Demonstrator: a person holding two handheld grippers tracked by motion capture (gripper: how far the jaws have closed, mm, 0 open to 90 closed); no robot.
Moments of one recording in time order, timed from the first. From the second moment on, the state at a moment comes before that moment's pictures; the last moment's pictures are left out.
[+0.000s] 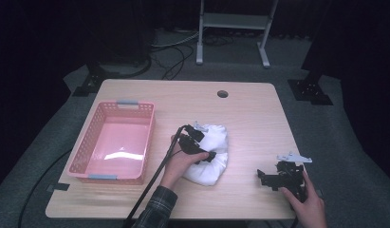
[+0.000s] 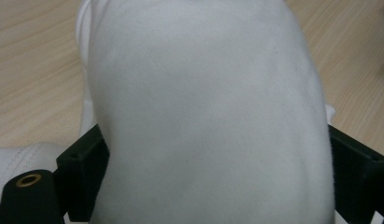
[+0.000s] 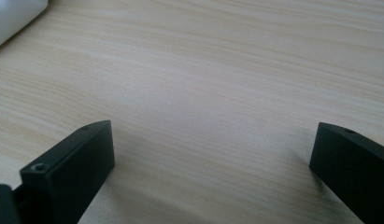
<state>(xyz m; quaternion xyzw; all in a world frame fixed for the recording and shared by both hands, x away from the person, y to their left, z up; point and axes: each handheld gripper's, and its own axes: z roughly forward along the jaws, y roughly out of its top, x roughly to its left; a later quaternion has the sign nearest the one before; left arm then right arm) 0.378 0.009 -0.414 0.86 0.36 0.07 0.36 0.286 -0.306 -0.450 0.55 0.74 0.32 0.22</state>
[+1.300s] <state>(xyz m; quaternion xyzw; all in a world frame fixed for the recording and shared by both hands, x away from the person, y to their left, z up) 0.367 0.024 -0.373 0.78 0.32 0.12 0.52 0.286 -0.306 -0.450 0.55 0.74 0.32 0.22</state>
